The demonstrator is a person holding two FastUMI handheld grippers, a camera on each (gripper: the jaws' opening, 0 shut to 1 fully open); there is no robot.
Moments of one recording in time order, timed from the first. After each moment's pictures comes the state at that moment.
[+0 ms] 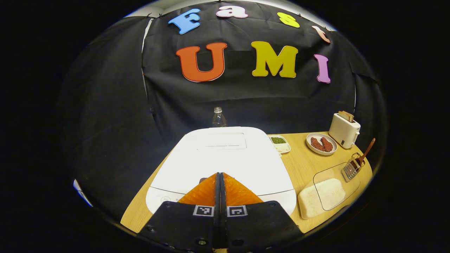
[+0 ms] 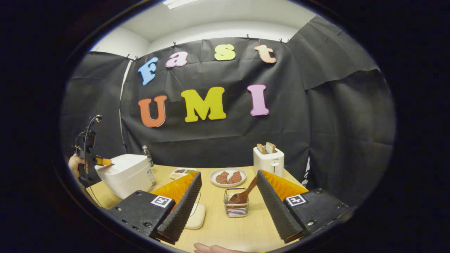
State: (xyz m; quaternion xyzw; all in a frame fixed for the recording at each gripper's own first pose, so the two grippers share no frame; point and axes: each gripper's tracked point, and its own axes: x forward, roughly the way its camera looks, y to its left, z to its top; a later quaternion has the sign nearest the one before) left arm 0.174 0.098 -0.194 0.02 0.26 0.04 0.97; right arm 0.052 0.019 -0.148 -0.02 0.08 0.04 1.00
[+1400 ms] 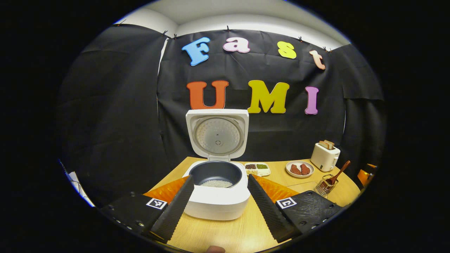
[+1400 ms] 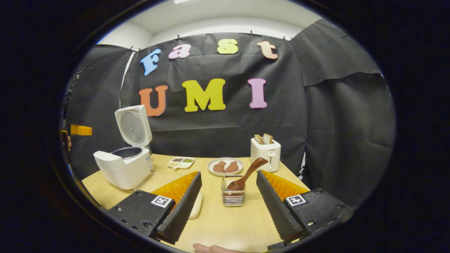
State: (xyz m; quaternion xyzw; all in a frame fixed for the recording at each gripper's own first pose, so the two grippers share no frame) left arm 0.051 0.059 -0.079 -0.02 0.11 0.04 0.99; right arm 0.030 0.011 -0.181 -0.04 0.11 0.02 0.99
